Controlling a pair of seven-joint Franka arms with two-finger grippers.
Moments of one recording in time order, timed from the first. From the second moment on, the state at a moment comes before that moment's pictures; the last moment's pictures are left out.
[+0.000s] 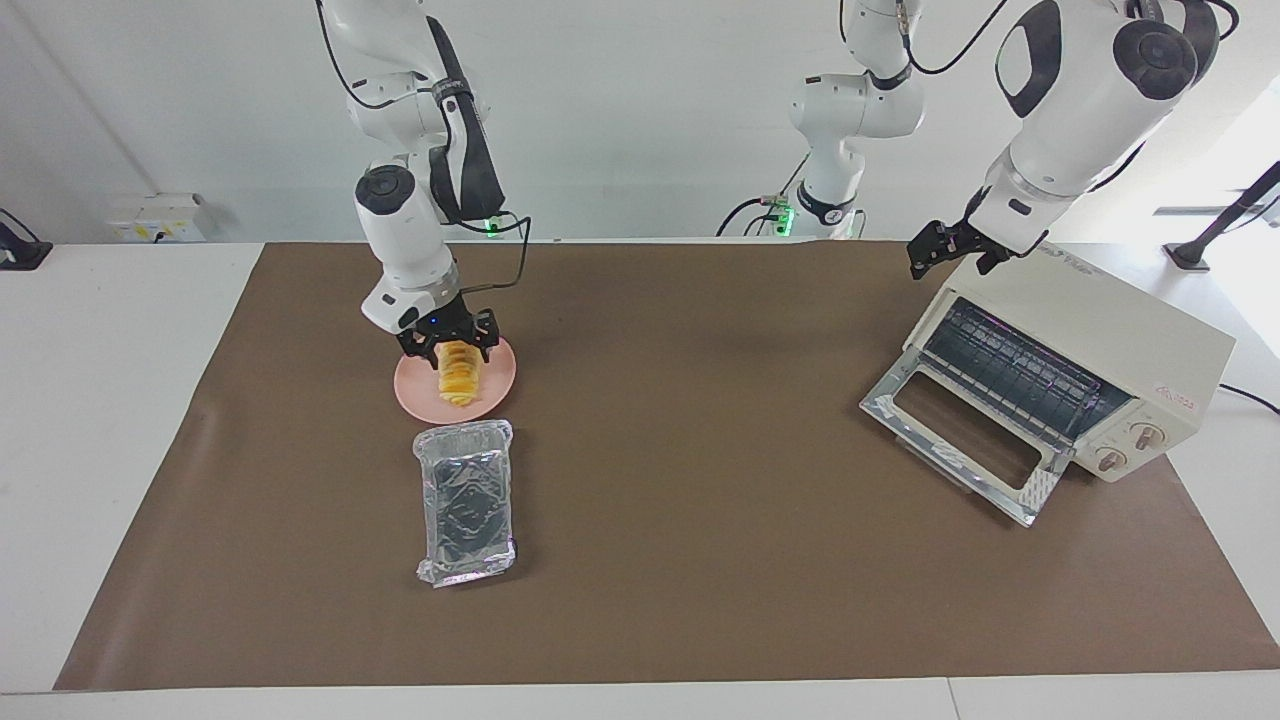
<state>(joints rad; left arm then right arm) -0.16 -0.02 0.05 -1.67 -0.02 1.46 -0.12 0.18 -0.08 0.01 -2.36 0.05 2.30 0.05</state>
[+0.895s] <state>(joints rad) -0.16 -0.02 0.05 -1.67 -0.02 1.46 -0.12 0.00 -0.09 0.00 -1.79 0.05 1.64 -0.22</state>
